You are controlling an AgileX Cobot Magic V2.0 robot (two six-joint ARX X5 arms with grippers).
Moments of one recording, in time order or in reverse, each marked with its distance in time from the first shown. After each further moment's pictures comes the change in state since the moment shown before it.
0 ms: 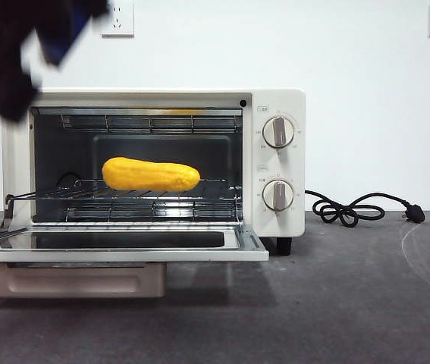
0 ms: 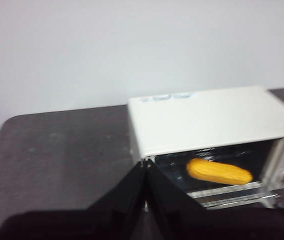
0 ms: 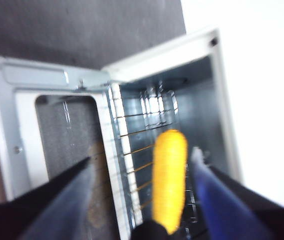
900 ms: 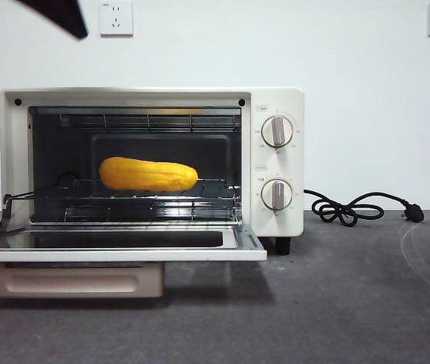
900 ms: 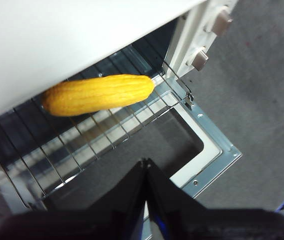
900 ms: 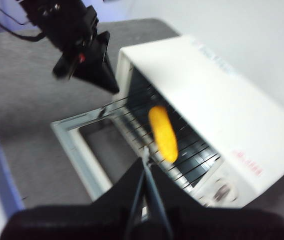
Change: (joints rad) left arm 0.352 0.640 -0.066 0.174 0.860 0.217; right arm -0.321 -0.771 0.013 -0.611 -0.667 0.502
